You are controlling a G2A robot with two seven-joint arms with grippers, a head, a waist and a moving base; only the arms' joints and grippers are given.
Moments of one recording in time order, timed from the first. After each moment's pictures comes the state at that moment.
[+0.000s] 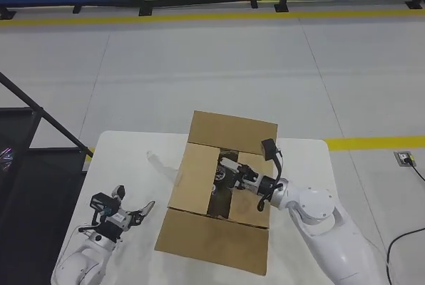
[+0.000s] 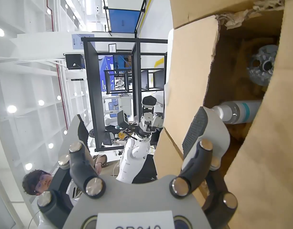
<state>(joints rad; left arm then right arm) 1.36 -1.11 -1.48 -1.49 1.30 -0.36 0.22 -0.86 -1.25 1.13 -1.50 0.20 0.08 0.68</state>
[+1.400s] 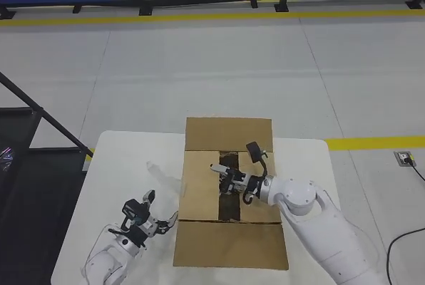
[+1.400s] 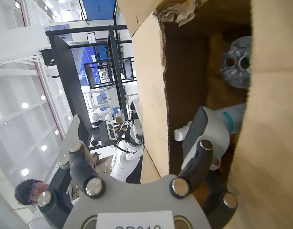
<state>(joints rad) 1.33 -1.13 -1.36 -1.46 1.41 -0.41 0.37 -0.68 -1.30 0.99 -1.20 0.24 0.07 0.77</state>
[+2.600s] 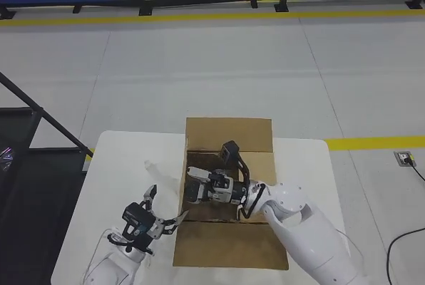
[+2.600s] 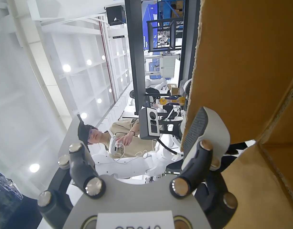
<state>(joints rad) 1.45 -1.13 -1.36 -1.78 1.46 -0.23 0.27 -0.72 -1.36 0.94 -1.35 0.54 -0.07 0.87</state>
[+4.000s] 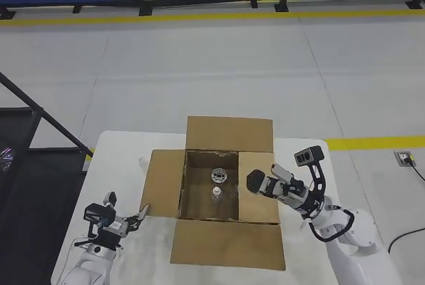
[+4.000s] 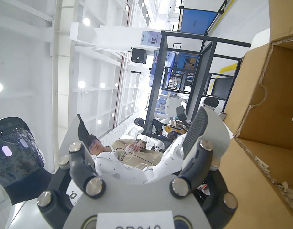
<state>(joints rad) 1.50 -1.14 -1.54 -1.63 1.33 -0.18 0.25 -1.10 -1.25 1.41 -1.68 0.53 -0.20 0.90</state>
